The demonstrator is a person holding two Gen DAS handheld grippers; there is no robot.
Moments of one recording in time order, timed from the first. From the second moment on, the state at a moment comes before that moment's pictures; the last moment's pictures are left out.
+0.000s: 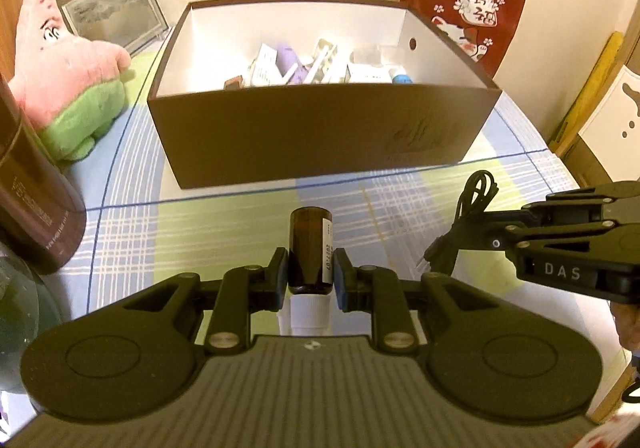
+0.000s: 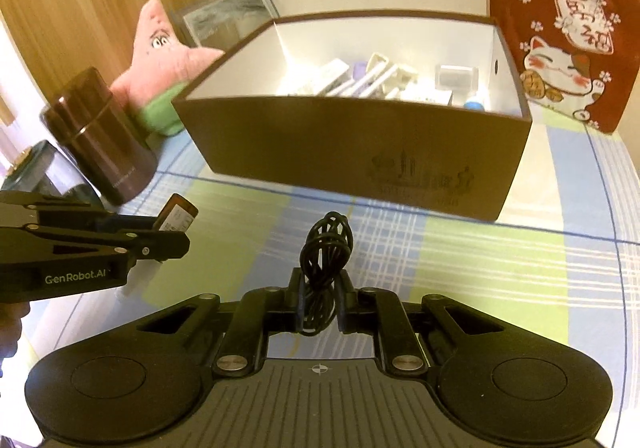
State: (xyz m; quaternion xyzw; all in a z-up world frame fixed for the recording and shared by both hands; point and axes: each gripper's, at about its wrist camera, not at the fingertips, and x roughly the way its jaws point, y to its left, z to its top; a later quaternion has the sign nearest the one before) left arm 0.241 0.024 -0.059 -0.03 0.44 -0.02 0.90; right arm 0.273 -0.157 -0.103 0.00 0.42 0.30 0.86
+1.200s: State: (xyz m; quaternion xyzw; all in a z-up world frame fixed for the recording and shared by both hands) left arm 0.301 0.011 -0.002 0.01 0.36 -0.05 0.93; right arm 0.315 -0.183 -0.026 0.00 0.32 0.29 0.90
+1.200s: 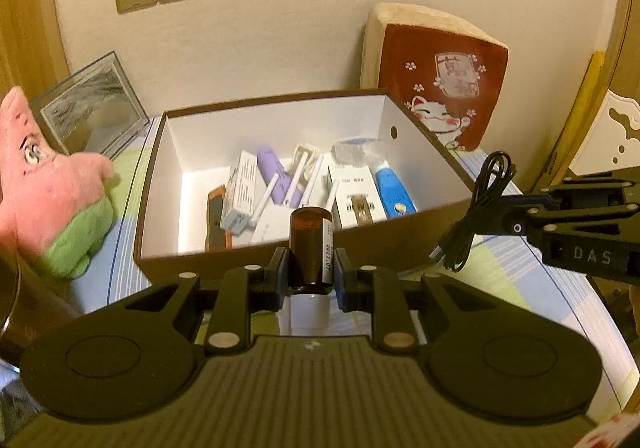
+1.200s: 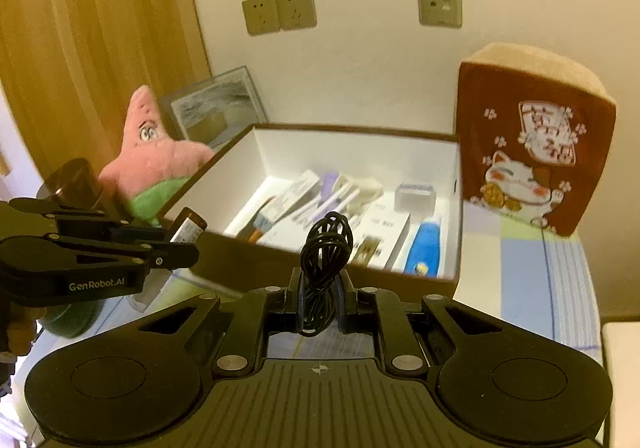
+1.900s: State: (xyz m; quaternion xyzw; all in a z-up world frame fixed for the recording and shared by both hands) left arm 0.392 -0.003 0.007 0.02 0.35 -0.05 0.93; right arm 0.401 -0.189 -0.025 -0.04 0.31 0.25 0.92
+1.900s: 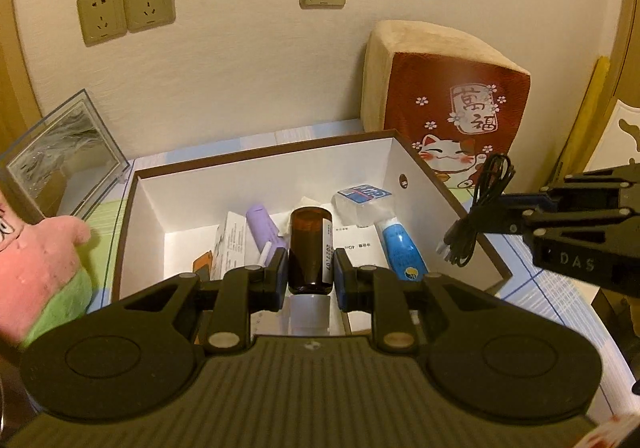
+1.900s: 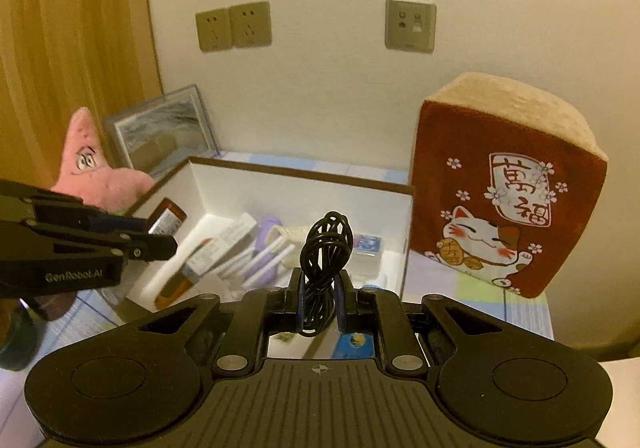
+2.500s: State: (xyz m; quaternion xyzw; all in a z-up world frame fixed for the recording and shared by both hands) left arm 0.428 -0.004 -0.024 0.02 0.39 -0.06 0.92; right arm 0.433 -0.184 -0.068 -0.07 0.37 0.24 0.89
